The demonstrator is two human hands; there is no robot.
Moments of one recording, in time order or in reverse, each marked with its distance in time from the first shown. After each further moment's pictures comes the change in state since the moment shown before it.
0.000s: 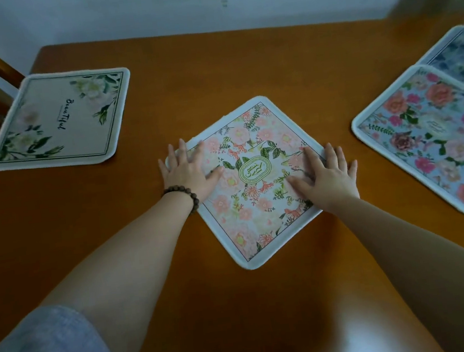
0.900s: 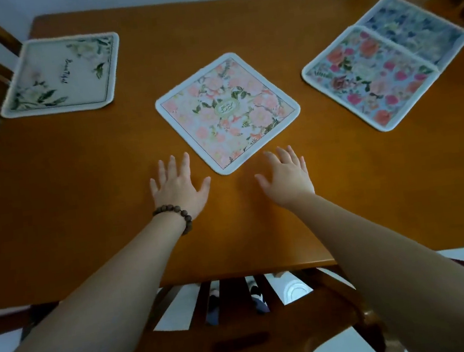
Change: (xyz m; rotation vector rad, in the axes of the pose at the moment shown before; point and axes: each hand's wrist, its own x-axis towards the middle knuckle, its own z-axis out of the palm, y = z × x) left_hand -0.254 0.014 -0.018 -0.114 -0.016 -0.049; right_hand -0.218 -0.032 -0.004 0.105 0.031 -0.073
